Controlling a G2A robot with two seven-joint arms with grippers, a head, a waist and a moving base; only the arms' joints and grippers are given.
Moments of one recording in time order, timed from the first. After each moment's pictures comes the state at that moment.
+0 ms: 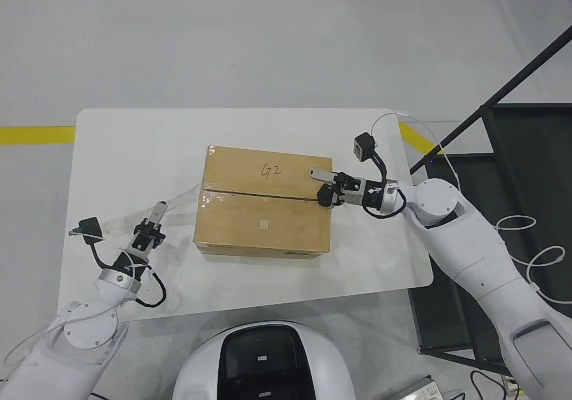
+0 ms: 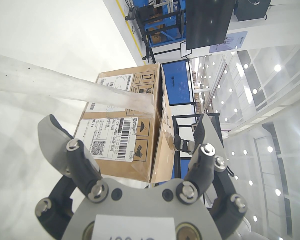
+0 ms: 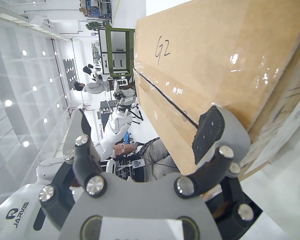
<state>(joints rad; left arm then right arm) 1.54 -0.89 -1.20 -1.69 -0.17 -0.19 0.04 -0.94 -0.95 0.98 -1.25 0.51 -0.22 0.89</state>
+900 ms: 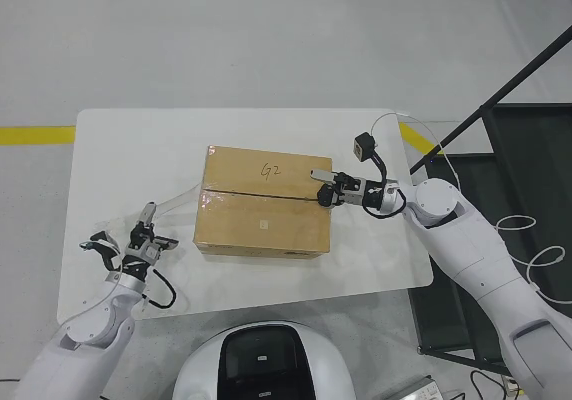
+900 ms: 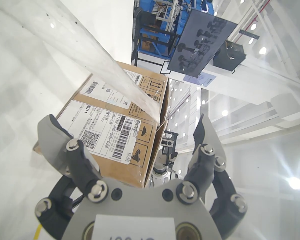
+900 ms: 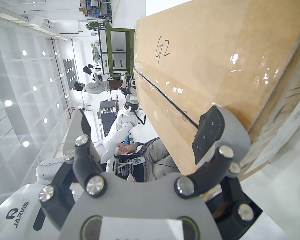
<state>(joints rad) 1.49 -0.96 -1.17 -1.53 -0.64 -0.24 -0.07 -0.94 -0.95 0.98 -1.25 0.51 -0.22 0.89</state>
